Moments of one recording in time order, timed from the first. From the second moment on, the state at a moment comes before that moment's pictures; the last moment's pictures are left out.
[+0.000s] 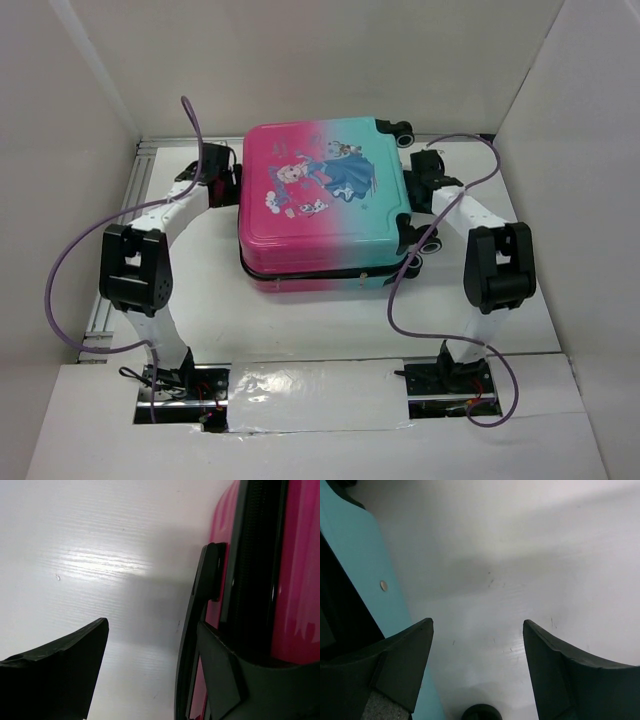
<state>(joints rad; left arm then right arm) -0.17 1.79 1.37 -0.44 -0.19 -0.32 0.14 1.78 1.28 -0.38 0.24 0.26</state>
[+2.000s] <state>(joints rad) -0.06 1.72 1.59 -0.47 0.00 -0.37 0.16 1.99 1.76 -0.73 0.32 0.20</state>
